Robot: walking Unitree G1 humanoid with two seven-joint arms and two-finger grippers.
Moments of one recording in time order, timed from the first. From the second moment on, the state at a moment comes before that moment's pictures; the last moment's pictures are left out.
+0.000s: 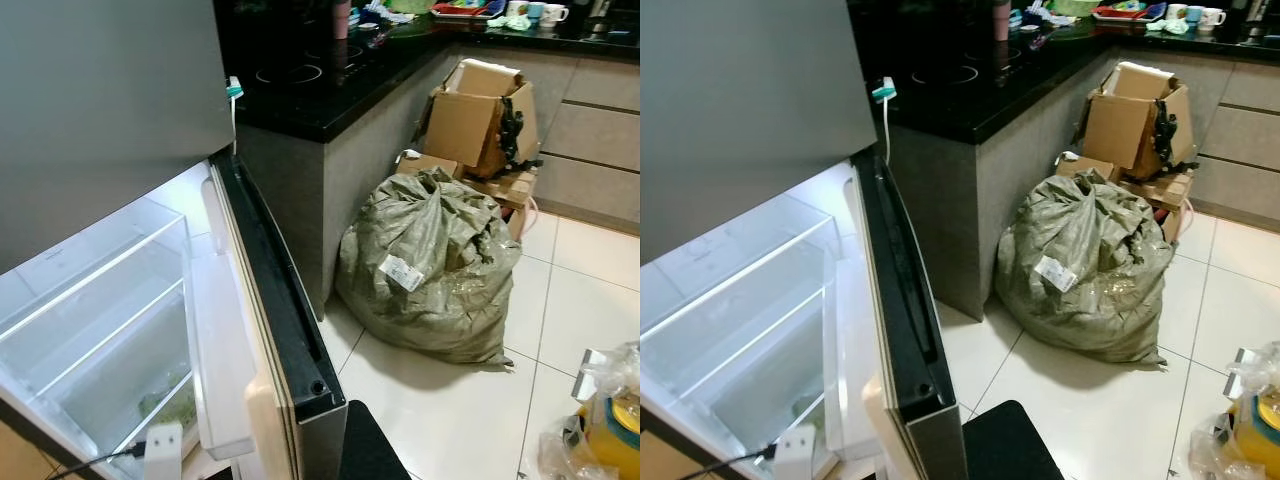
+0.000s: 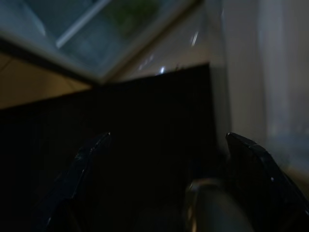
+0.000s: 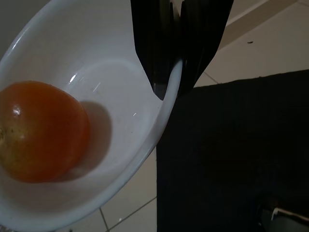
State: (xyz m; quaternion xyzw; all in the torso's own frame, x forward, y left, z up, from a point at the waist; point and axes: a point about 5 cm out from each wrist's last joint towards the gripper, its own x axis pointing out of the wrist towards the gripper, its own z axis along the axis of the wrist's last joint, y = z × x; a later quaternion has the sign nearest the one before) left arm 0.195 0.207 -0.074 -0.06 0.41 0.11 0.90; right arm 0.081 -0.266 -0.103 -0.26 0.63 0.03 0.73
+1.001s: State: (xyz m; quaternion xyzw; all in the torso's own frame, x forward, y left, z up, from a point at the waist) left arm 0.267 0.155 -0.026 -0.14 0.26 -0.08 0.95; right arm 0.075 -0.263 -0.104 -0.27 0.63 0.05 0.73
